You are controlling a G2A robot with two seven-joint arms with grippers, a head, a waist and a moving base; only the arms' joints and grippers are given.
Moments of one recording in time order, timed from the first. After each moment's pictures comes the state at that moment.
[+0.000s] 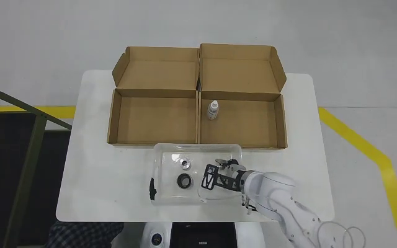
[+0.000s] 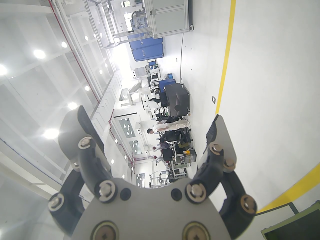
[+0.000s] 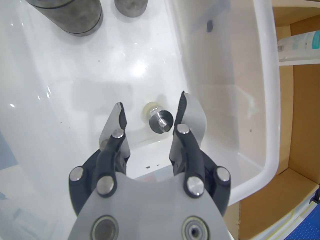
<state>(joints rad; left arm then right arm) -0.01 -0.37 -0.75 -1.25 2.03 -0.40 0.22 -1.37 -1.14 1.00 -2.03 -1.58 -0.63 0.86</state>
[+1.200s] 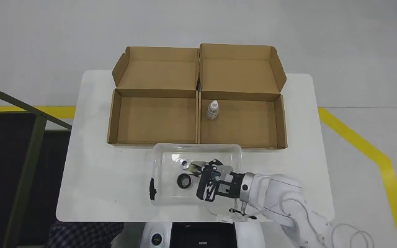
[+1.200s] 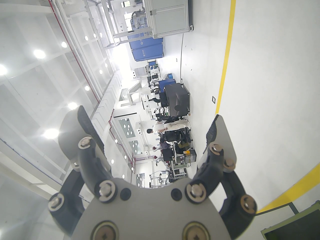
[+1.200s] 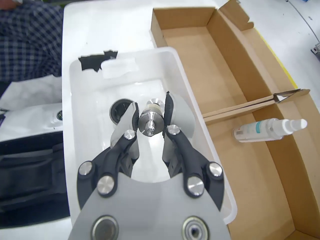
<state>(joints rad) -0.01 -0.37 -0.75 -1.25 2.03 -0.40 0.22 -1.41 -1.13 1.06 -2.13 -1.34 -0.65 0.41</state>
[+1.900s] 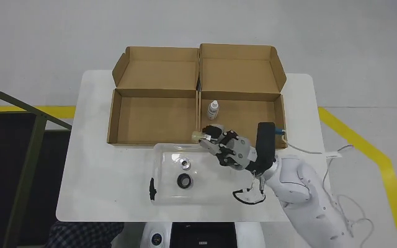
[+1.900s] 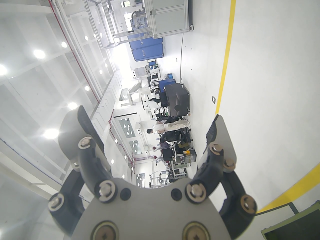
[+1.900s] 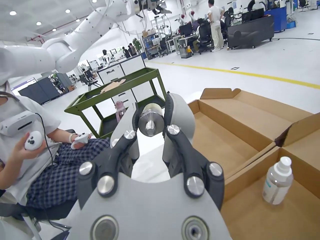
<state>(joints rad) -0.01 -0.37 -0.75 -1.25 2.03 -0.40 0.22 -1.33 -1.14 1.16 -1.98 -0.69 -0.67 0.11</state>
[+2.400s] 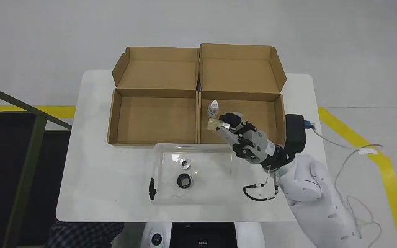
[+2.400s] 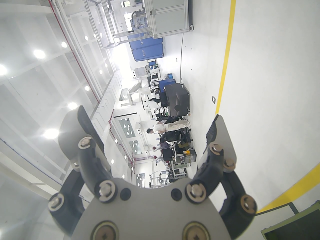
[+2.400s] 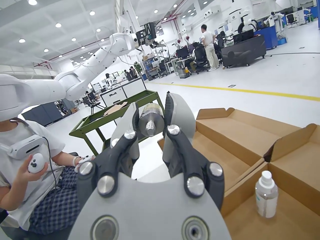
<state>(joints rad) -0.01 -0.37 -0.75 -1.25 2.03 -0.40 0.22 -1.34 -1.14 1.24 -2.01 -0.60 -0.69 0.07</state>
